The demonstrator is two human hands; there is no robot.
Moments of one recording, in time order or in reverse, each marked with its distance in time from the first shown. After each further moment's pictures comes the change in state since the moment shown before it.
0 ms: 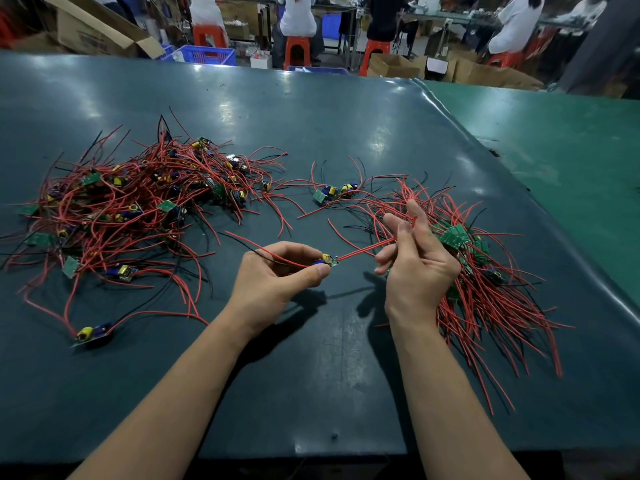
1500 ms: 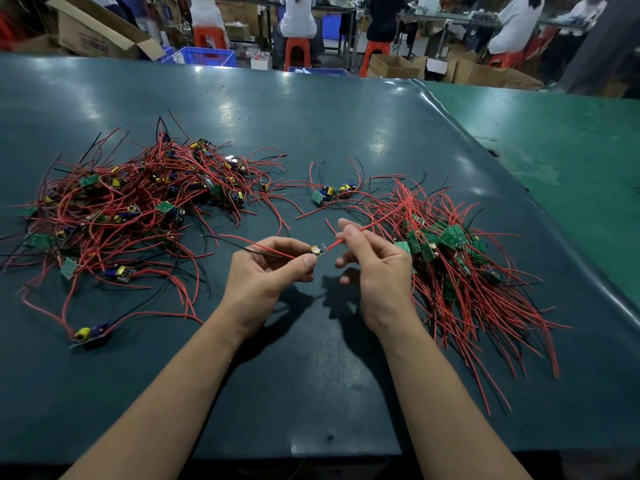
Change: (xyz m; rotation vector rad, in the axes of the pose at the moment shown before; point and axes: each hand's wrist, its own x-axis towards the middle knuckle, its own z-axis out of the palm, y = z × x) left_hand 0.004 -0.005 -0.001 -0.144 0.054 0.058; right_hand -0.014 0.002 0.008 0.023 -0.375 0.322
